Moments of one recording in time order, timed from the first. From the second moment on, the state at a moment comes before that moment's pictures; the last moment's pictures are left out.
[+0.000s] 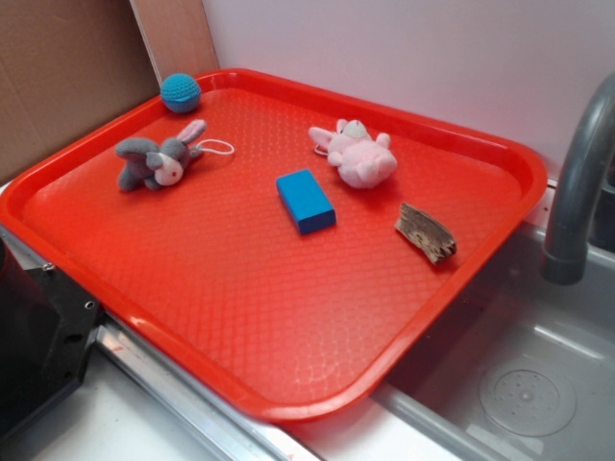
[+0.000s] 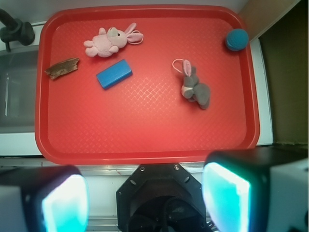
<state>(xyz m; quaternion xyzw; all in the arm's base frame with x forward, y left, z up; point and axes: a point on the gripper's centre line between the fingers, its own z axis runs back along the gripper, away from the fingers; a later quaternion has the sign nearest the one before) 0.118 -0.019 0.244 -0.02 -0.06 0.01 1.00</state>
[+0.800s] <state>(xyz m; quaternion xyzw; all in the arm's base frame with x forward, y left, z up) 0.208 0.056 0.145 0.01 -0.09 0.22 0.97</state>
